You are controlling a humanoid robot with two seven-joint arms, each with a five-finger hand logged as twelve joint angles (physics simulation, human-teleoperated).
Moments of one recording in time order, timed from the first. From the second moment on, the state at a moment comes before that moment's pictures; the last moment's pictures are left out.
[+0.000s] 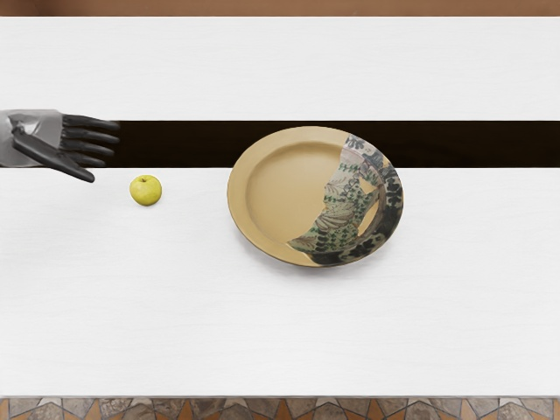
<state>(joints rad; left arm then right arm) -1.06 0.90 -0.33 -1.00 0.11 -0.61 0.36 0.09 0.00 0.00 0.13 0.04 -0.01 0.16</state>
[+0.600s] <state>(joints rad) -1.21 1.01 -0.28 -1.22 0.47 -0.61 0.58 0.10 0.00 0.00 0.13 0.04 -0.01 0.15</state>
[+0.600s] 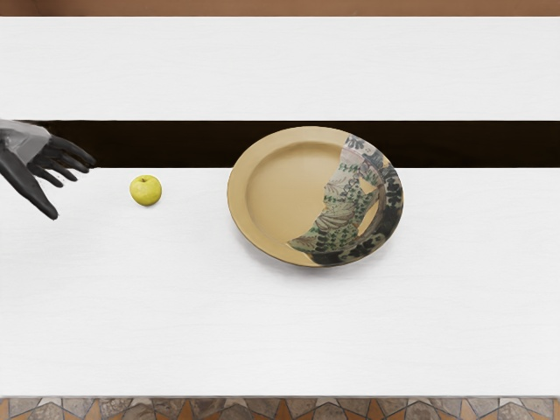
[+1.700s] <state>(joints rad) -1.58 0.69 0.29 -1.55 0.72 0.07 0.61 0.10 0.00 0.00 0.13 0.04 -0.01 0.15</state>
